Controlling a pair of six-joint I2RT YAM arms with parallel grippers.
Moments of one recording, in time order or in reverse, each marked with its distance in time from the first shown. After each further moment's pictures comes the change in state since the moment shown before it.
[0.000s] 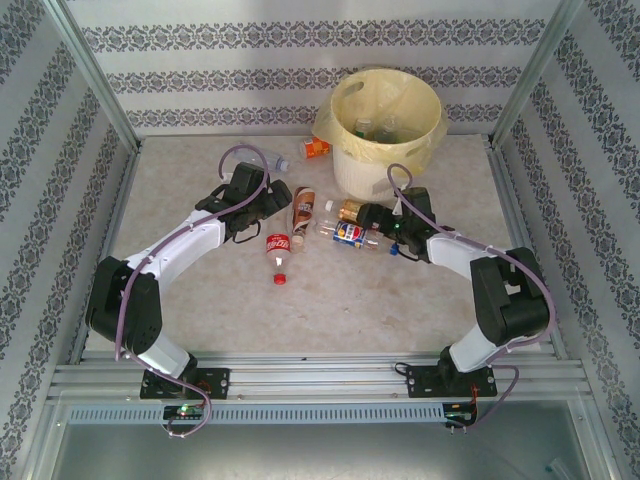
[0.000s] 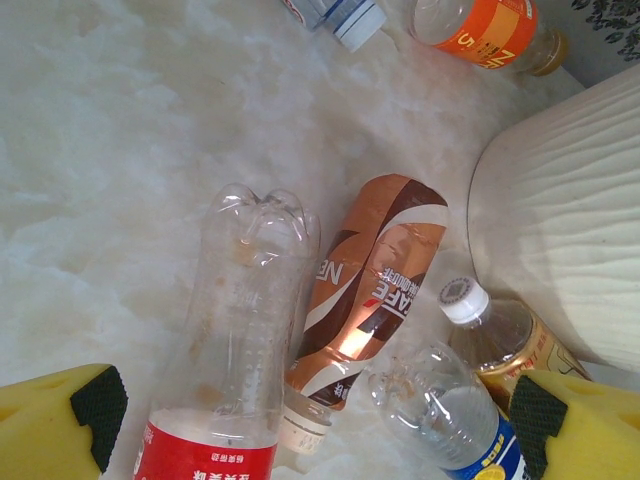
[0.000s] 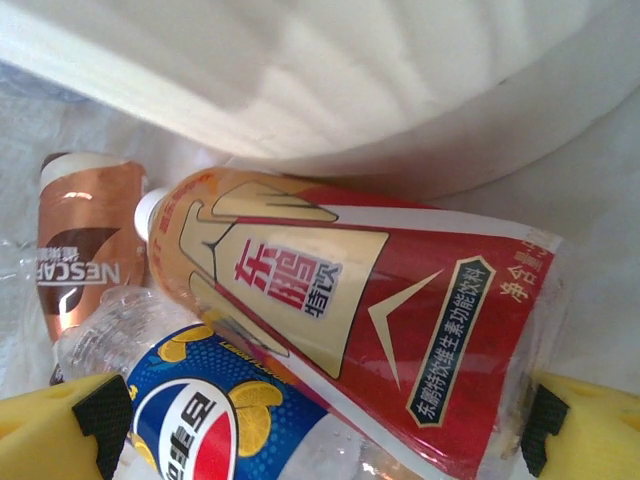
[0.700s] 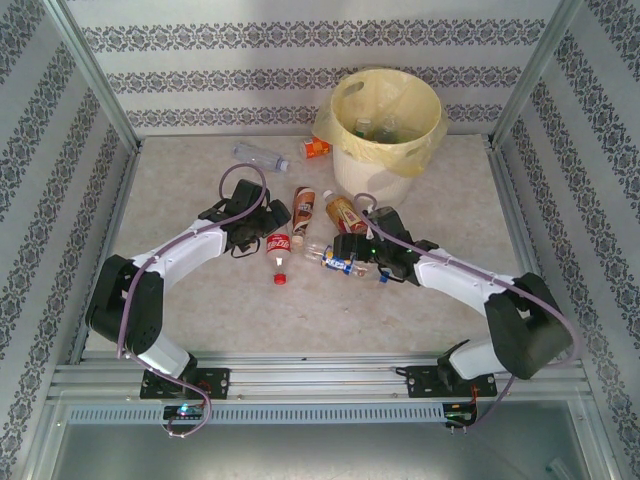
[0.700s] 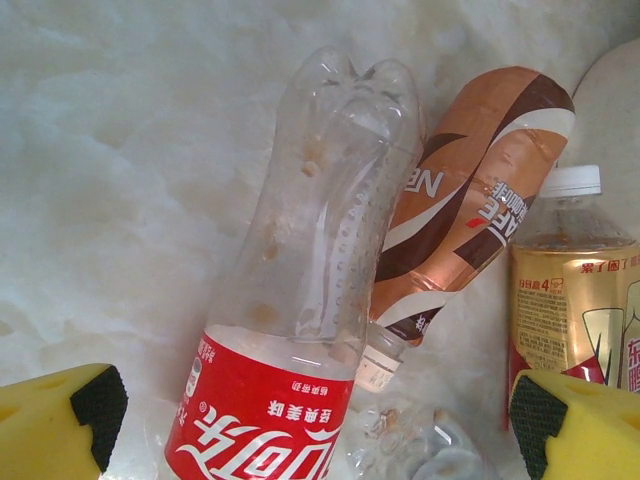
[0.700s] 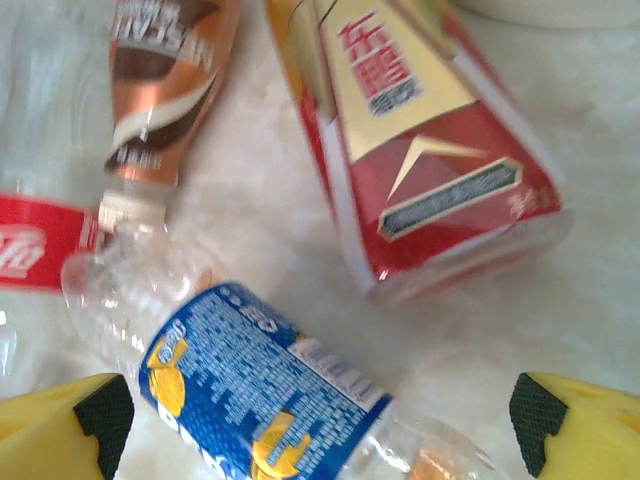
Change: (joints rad) left arm 0.000 0.000 -0.124 0.001 0.078 -0.090; right arm 0.301 -0.187 -0.037 -0.265 0.191 -0.115
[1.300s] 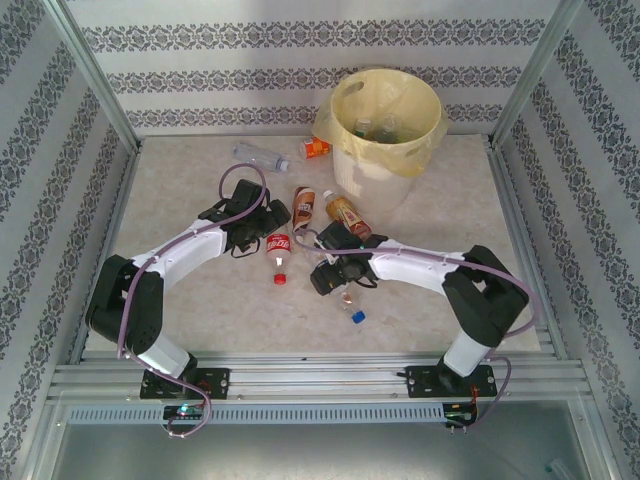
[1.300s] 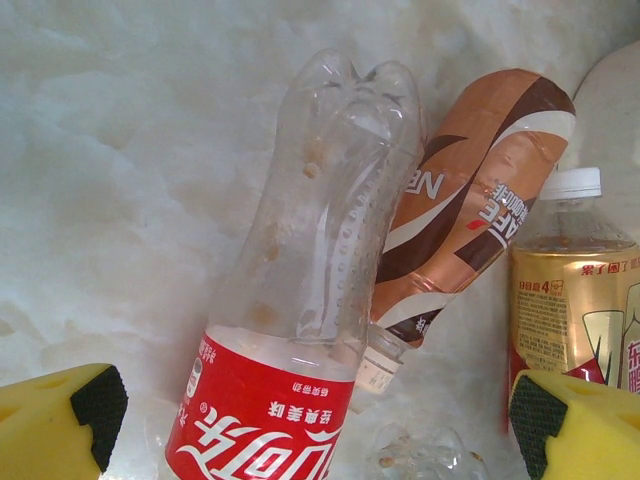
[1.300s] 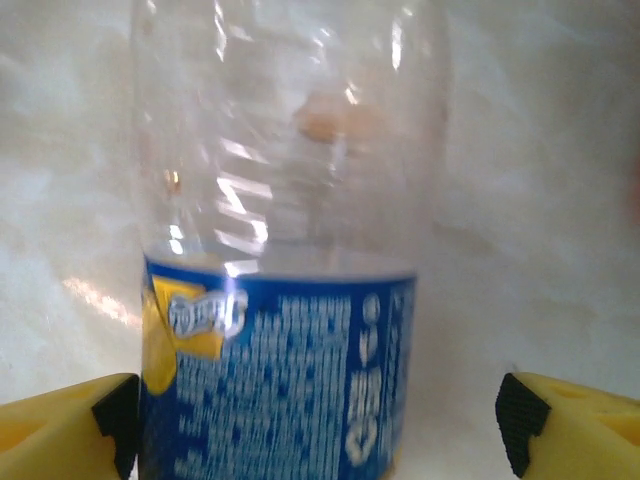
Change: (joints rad) left arm 0.000 0.000 0.000 -0.001 -0.003 -0.003; right arm 0.233 0.293 0.261 -0.317 0.095 -0.282
